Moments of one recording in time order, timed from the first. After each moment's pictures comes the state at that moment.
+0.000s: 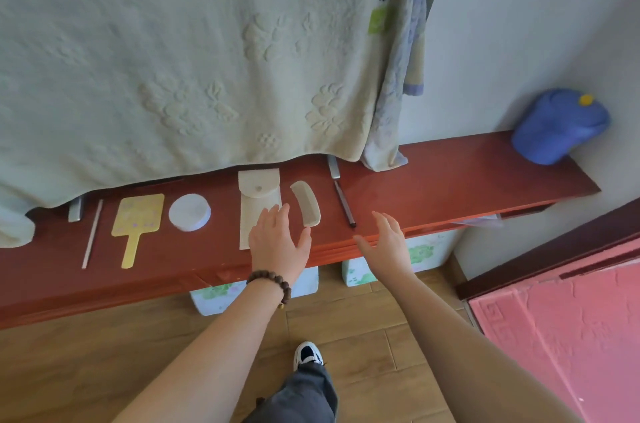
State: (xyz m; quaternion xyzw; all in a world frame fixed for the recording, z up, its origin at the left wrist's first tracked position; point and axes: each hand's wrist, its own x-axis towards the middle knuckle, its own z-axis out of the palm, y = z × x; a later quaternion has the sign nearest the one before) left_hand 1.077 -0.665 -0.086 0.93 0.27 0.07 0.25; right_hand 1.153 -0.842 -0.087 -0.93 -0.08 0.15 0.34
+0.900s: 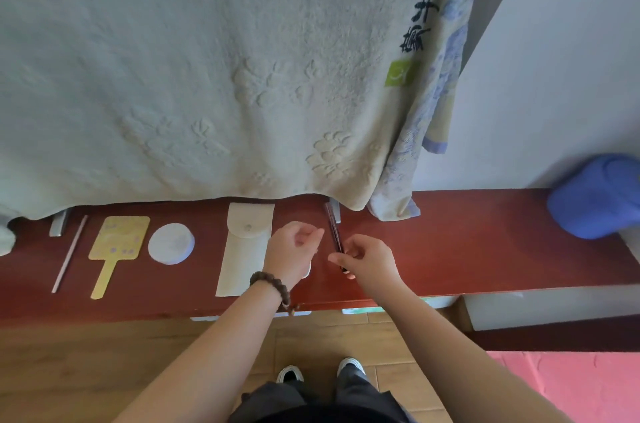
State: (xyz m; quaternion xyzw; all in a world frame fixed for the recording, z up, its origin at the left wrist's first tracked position) left_hand 1.183 -0.665 -0.056 0.75 0.36 0.06 0.56; right_hand 1.252 -0.803 -0.056 -0.84 -0.12 0.28 0.44
